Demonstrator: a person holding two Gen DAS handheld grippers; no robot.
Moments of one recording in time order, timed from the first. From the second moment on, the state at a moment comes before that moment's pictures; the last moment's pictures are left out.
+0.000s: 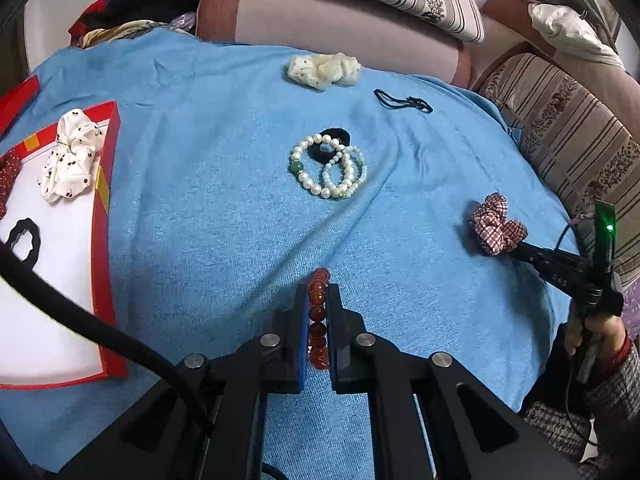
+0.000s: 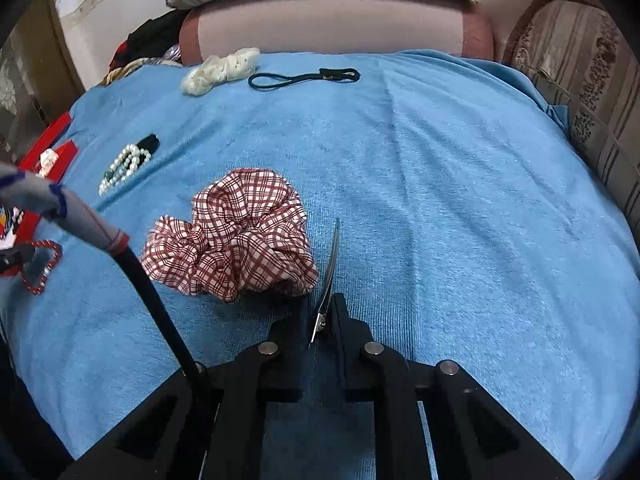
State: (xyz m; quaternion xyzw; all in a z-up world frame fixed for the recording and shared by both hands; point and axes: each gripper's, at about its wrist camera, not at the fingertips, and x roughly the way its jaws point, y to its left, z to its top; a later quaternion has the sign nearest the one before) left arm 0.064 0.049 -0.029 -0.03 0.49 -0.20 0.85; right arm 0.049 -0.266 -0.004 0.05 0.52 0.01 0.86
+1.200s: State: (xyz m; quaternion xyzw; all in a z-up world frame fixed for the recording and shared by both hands) left arm 0.049 0.306 0.027 -0.08 0.45 0.04 0.89; right arm 0.124 0.110 0.062 -0.01 0.47 0.35 0.81
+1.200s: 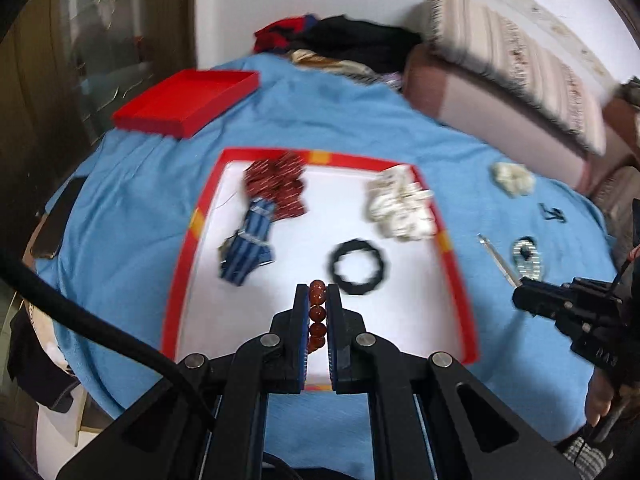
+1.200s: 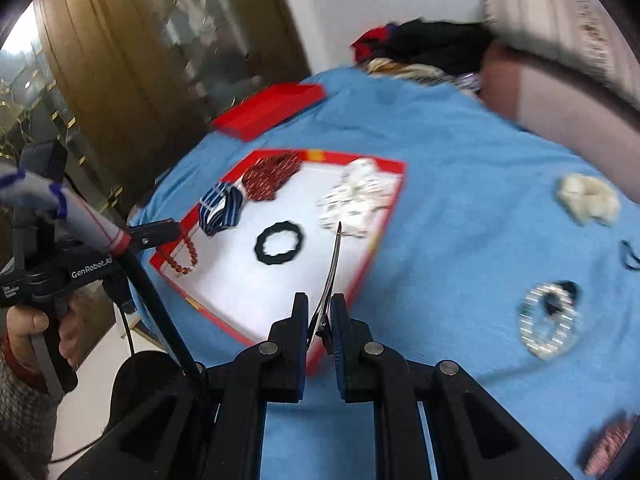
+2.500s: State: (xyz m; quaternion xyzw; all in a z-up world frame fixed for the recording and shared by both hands) left arm 0.012 0.299 0.056 -0.11 0.40 0.11 0.90; right arm 0.097 0.077 0.065 -0.02 0.45 0.30 0.84
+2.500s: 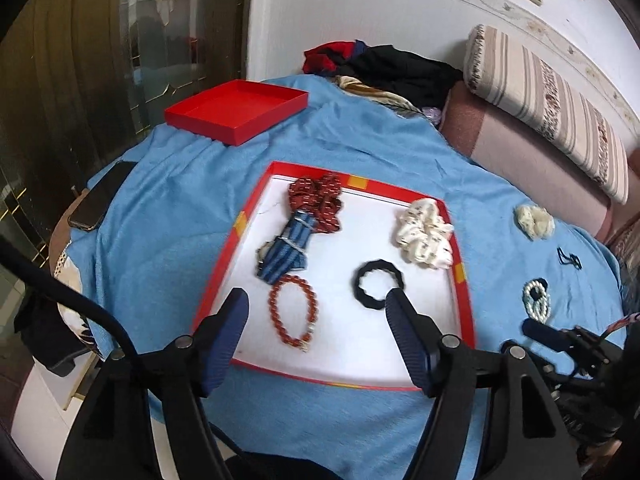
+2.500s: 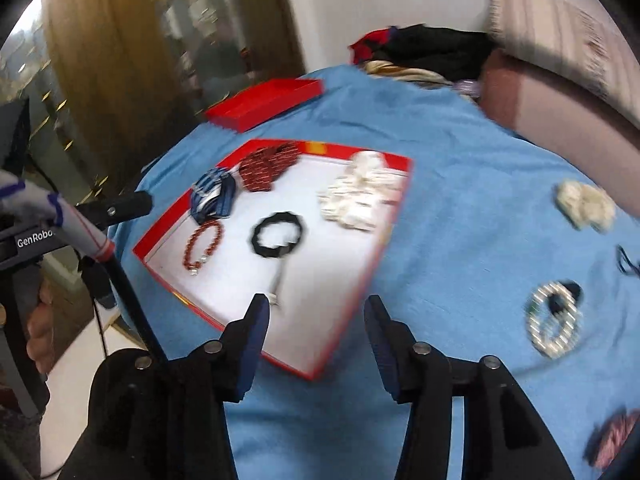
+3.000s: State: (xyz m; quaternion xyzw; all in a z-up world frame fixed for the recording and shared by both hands) left arm 0.035 0.166 0.054 -0.05 0.43 -0.01 0.90; right arm 0.043 -0.184 0.052 0.09 0.46 0.06 0.88
